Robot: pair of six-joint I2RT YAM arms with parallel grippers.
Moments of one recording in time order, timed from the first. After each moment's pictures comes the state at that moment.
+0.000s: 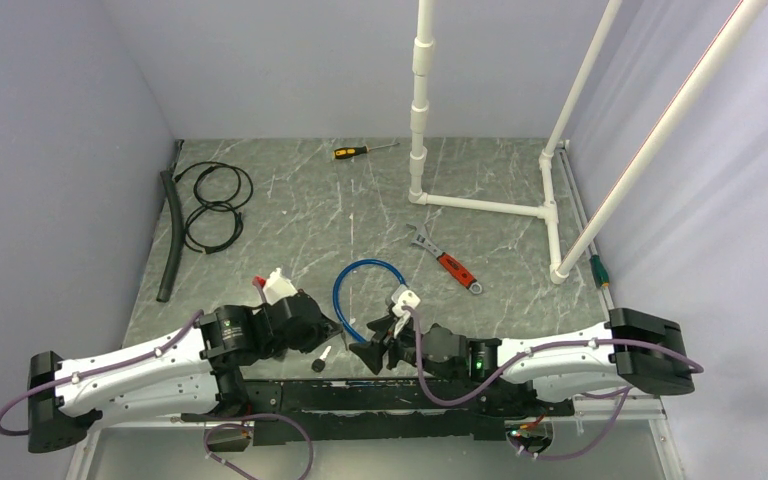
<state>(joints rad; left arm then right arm) -1.17 0.80 0.67 -0.73 -0.37 -1.64 1.44 1.13 0.36 0.58 0.37 0.38</state>
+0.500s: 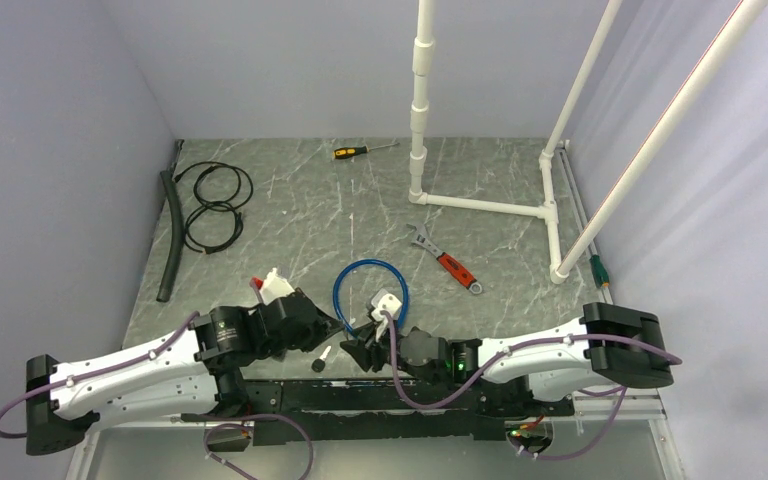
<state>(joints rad) -1.17 0.78 0.67 -0.70 -0.36 -1.68 1.48 1.27 0.44 0.60 0.41 0.36</state>
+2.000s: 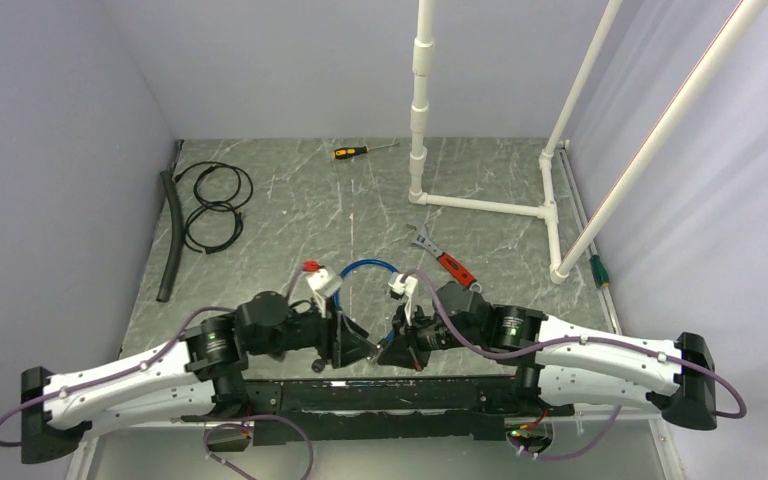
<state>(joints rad) -1.17 0.60 0.55 -0.17 0.09 -0.68 1.22 0.88 0.65 -0.21 -0.25 0.47</state>
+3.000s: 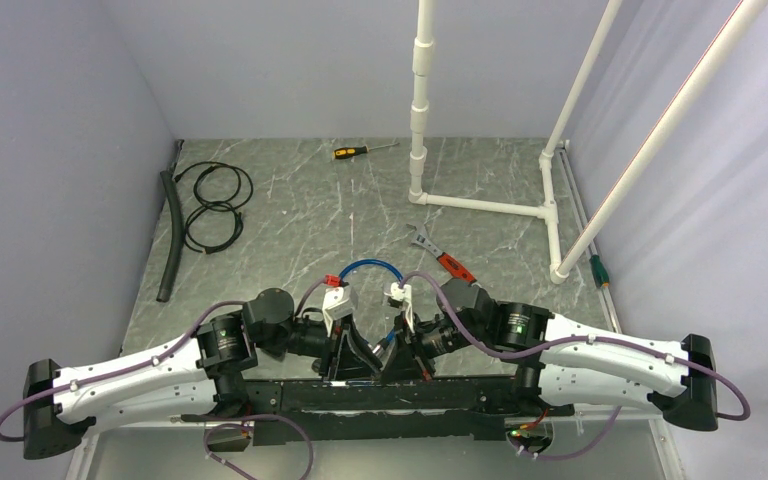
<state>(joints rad) -1.17 0.72 0.54 0.02 0.51 -0.49 1.21 0.88 0.70 -0.26 -0.53 0.47</state>
